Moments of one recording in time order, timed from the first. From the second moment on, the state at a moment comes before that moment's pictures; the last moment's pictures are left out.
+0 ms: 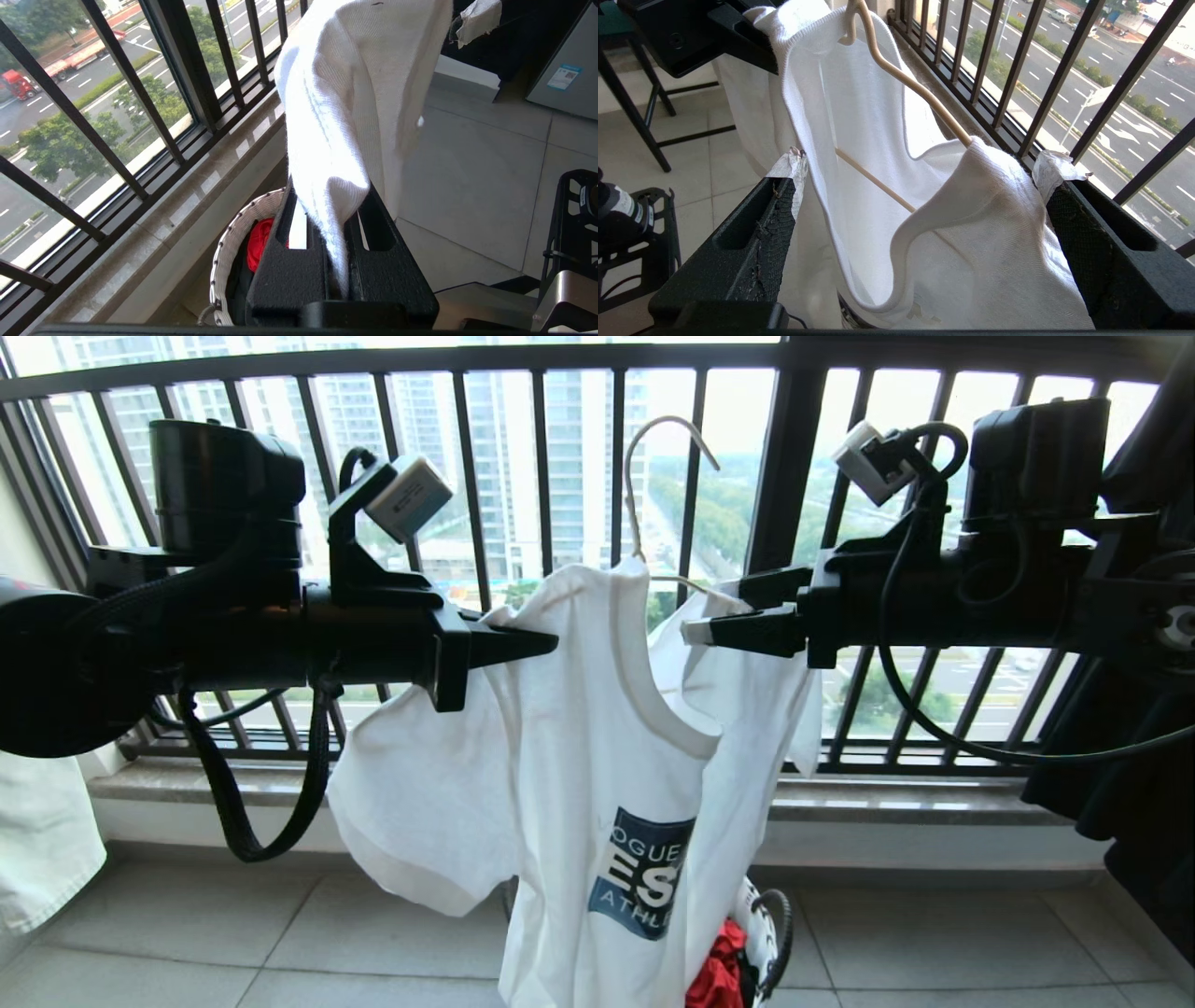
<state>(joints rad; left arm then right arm) -0.39 1.60 -1.23 -0.19 -0.67 0.19 0.35 1.72 -1.40 -0.14 0.72 -0.13</state>
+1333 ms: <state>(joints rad) -0.27 1.27 -0.98 -0.39 -0.57 -0.05 0.29 1.64 -1.50 -0.20 0.61 0.31</state>
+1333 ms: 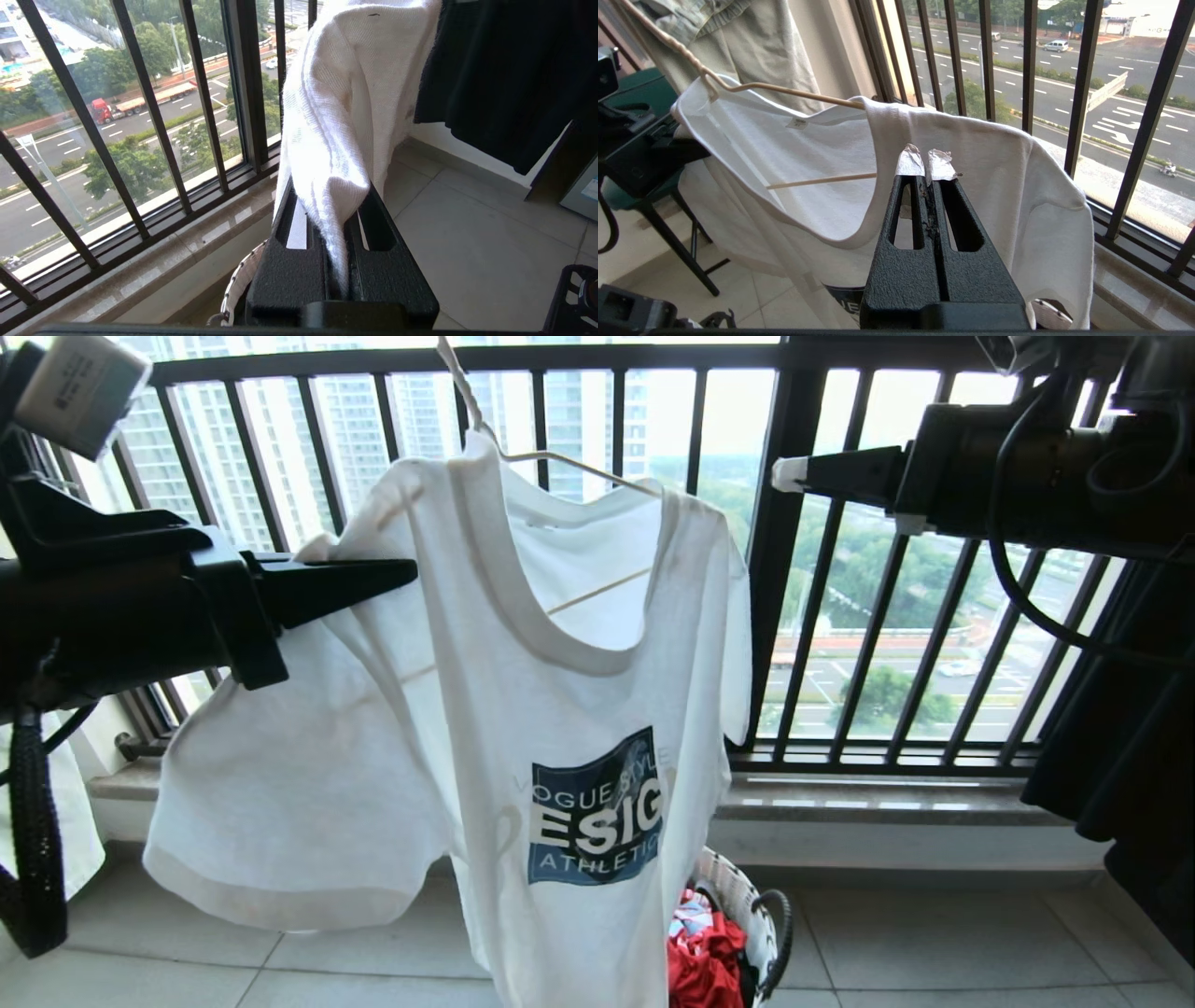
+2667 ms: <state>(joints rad) -0.27 1.19 -0.94 -0.38 -0.46 -0.13 0.32 1.52 -1.22 -0.23 0.26 0.22</state>
